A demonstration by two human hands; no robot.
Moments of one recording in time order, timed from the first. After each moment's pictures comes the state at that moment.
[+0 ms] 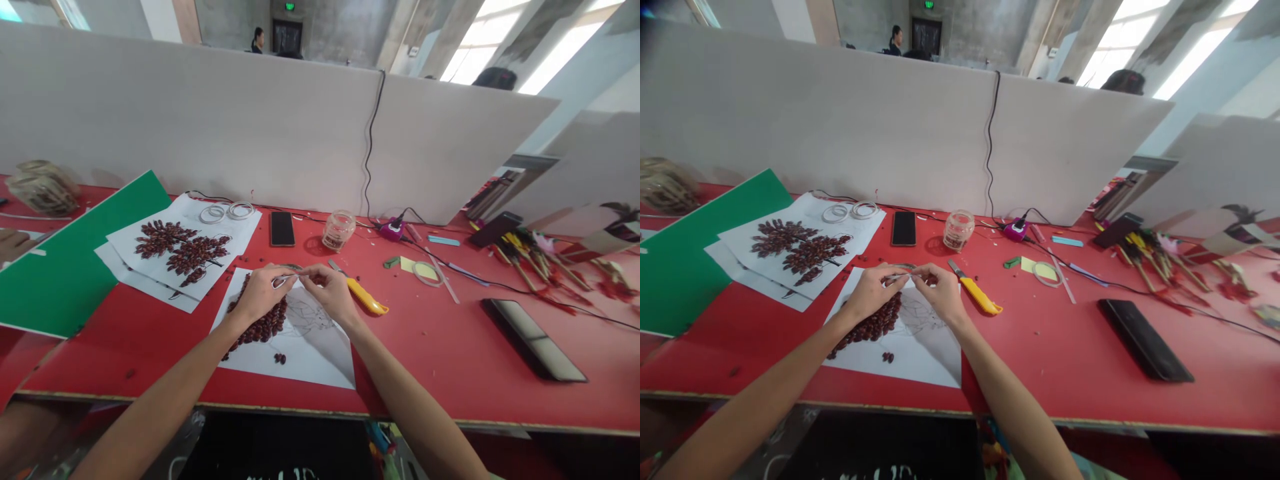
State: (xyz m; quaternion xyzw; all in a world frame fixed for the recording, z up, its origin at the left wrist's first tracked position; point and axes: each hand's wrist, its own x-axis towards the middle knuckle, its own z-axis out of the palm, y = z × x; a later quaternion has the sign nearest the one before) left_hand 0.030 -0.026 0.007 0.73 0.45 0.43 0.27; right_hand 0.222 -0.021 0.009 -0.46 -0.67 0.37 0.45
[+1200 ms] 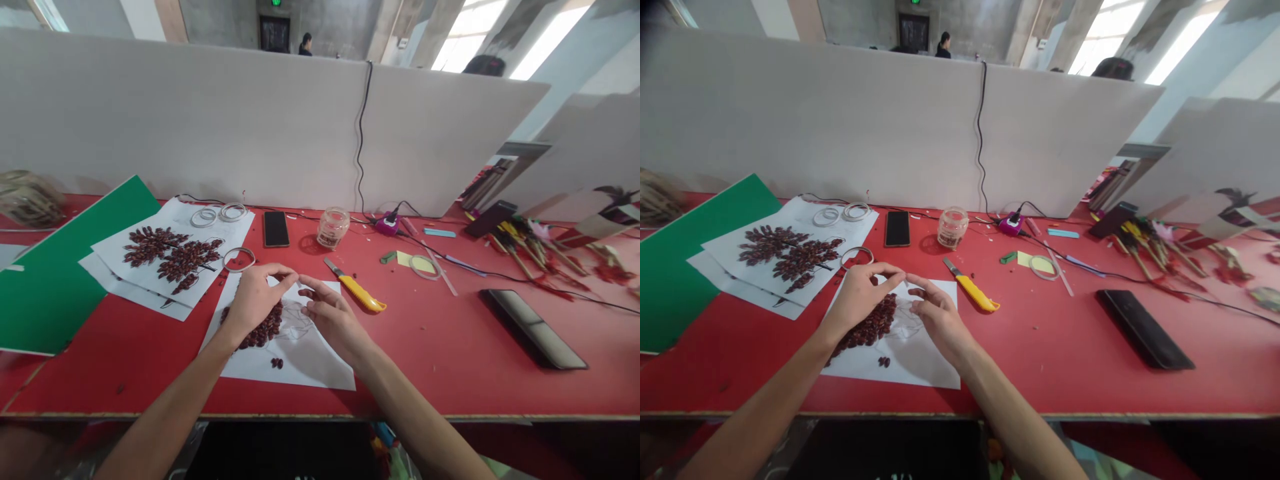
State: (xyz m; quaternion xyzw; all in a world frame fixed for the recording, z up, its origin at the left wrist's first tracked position) left_hand 0.041 -0.047 0.056 0.68 0.51 0.42 0.31; right_hand 0.223 -0.077 0.027 -0.38 -0.40 0.69 0.47
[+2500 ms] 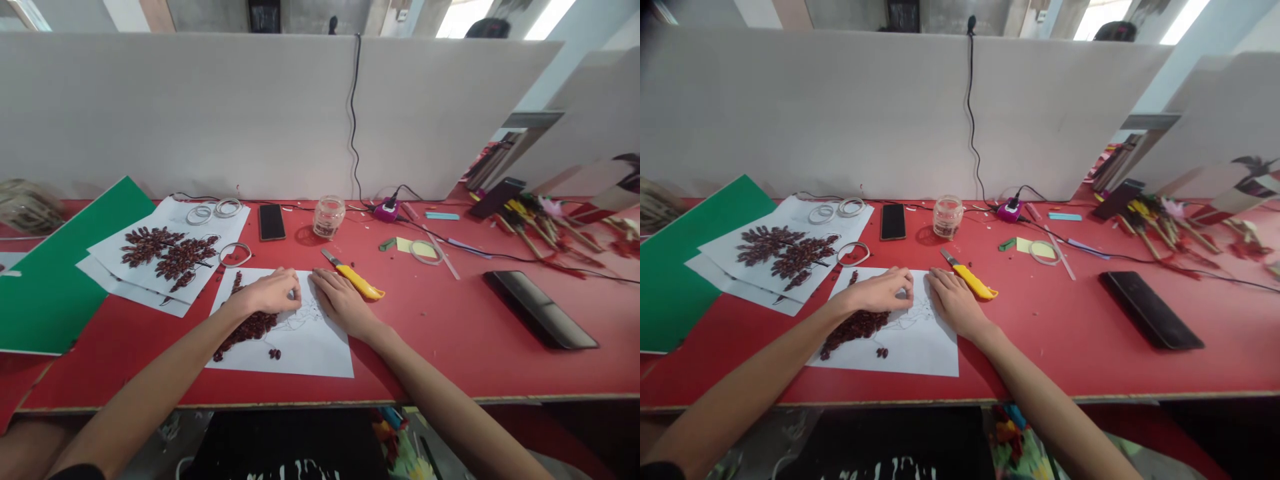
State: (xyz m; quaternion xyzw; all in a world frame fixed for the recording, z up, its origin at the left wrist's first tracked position) left_hand 0.055 -0.015 0.042 0.86 0.42 0.01 0.31; right_hand 0.286 -0.049 -0.028 -0.46 -0.86 0.10 0.22
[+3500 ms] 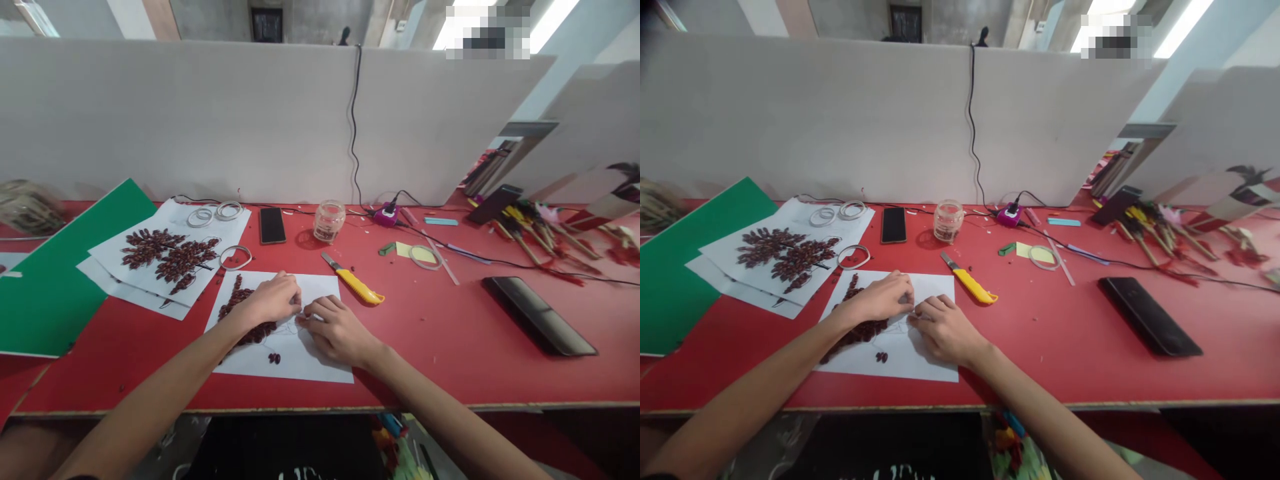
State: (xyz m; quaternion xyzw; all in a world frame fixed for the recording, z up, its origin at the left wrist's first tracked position) left_hand 0.064 -0.025 0.038 0.85 0.46 0.02 0.25; right_hand 0.274 -0.080 -0.013 -0.28 -0.93 0.07 0.22
